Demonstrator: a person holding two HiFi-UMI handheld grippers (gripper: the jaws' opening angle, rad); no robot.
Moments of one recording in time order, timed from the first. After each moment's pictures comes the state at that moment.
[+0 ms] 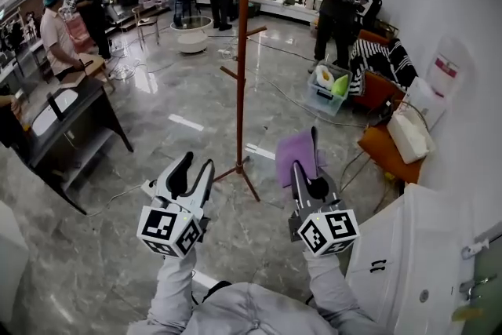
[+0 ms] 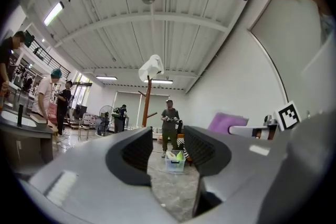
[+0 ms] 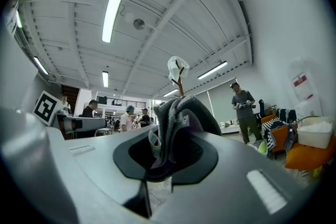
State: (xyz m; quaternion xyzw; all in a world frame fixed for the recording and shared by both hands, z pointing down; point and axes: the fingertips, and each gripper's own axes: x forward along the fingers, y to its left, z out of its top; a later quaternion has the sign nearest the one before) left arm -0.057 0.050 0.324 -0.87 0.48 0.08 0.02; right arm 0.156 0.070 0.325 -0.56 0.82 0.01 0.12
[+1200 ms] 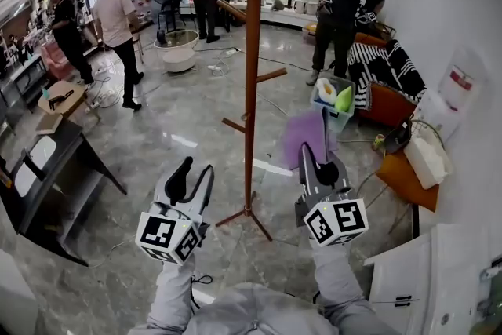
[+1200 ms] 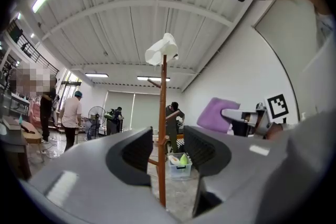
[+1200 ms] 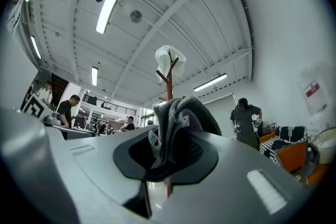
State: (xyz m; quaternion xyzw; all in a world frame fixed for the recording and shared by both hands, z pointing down) left arm -0.087 -0.240 0.320 -0.89 0.44 0.07 0.03; right arm 0.134 -0.218 0.272 -0.60 0.78 0.10 0.15
